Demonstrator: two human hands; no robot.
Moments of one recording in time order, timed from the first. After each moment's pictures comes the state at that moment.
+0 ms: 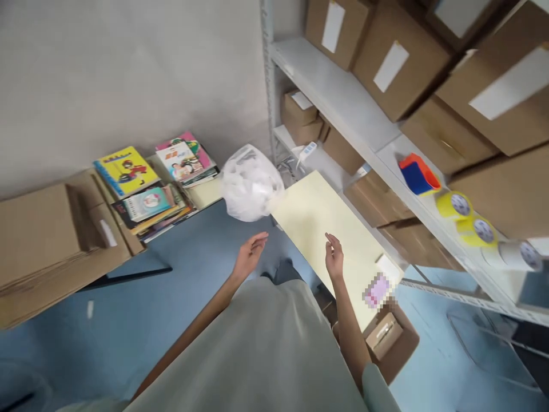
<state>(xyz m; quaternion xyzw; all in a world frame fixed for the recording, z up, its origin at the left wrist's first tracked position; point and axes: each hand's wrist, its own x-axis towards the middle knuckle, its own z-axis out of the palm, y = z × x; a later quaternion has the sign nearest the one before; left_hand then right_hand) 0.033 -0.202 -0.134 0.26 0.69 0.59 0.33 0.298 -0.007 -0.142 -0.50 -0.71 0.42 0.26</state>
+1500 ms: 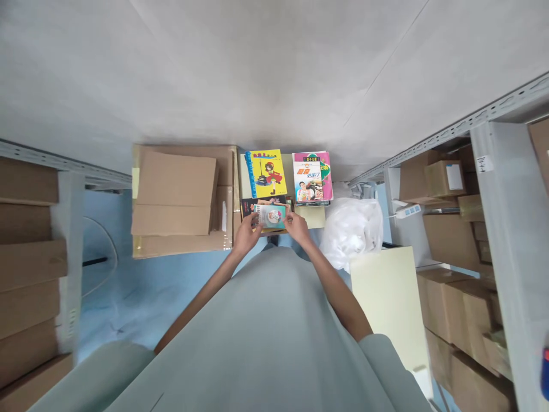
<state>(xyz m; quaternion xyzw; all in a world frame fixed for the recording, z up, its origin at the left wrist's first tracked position) -0.337 -0.398 -0.199 0.00 0.85 0.50 0.17 -0.311 -0.170 -0.179 -0.20 -0.86 0.44 -0.15</state>
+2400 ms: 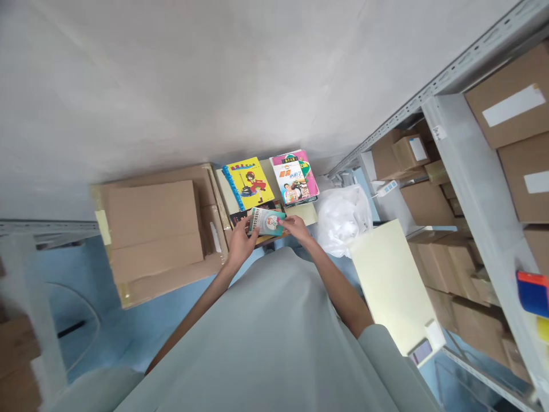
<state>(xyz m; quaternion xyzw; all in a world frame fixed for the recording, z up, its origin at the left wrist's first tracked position) -0.367 -0.401 -0.161 0.12 0.84 0.50 0.17 -0.302 -0.184 -0.162 -0.43 -0.66 0.61 -0.11</state>
